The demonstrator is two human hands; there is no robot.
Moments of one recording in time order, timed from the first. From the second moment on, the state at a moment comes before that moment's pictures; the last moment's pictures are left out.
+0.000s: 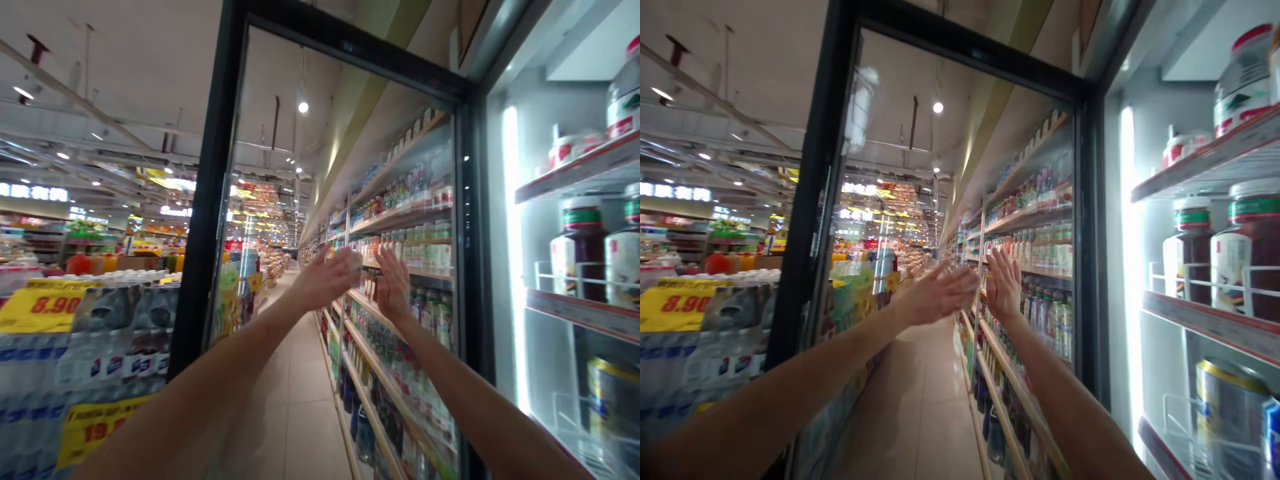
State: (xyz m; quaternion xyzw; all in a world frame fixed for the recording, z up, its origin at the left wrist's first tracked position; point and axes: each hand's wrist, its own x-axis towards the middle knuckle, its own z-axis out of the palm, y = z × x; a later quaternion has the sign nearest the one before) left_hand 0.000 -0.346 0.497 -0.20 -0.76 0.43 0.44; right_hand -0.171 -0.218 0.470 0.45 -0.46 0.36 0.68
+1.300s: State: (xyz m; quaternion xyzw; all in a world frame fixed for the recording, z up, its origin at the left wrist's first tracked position) left_hand 0.049 -0.384 0.496 0.02 -0.72 0.29 0.63; right_hand -0.089 -0.280 0.502 0.52 -0.47 0.33 0.63
